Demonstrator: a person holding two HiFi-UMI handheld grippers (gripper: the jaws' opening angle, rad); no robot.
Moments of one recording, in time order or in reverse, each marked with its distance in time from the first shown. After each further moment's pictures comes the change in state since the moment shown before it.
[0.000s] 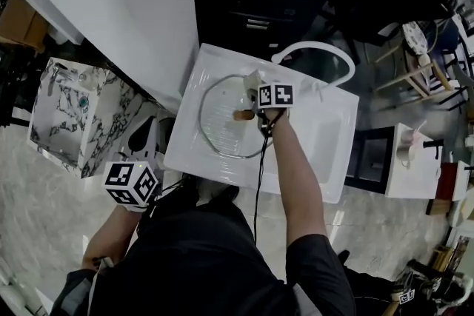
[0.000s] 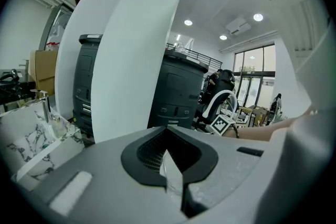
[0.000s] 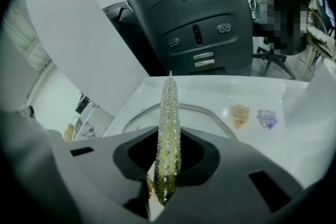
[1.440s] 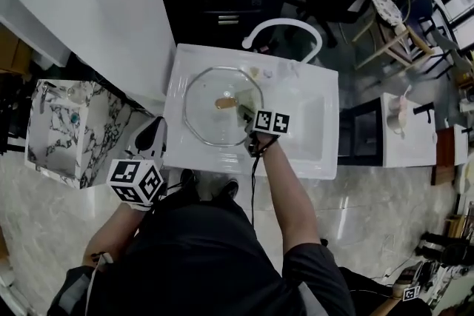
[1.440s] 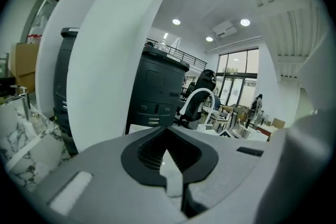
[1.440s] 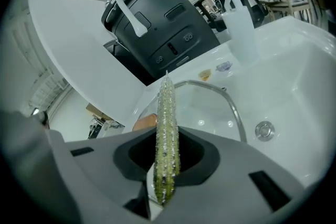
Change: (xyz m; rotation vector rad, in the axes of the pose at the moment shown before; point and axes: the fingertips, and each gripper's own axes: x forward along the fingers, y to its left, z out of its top) left arm -0.006 -0.079 -0.008 0.029 0.026 -0.180; right arm -0.063 -0.004 -0.097 0.294 -0.268 0.107
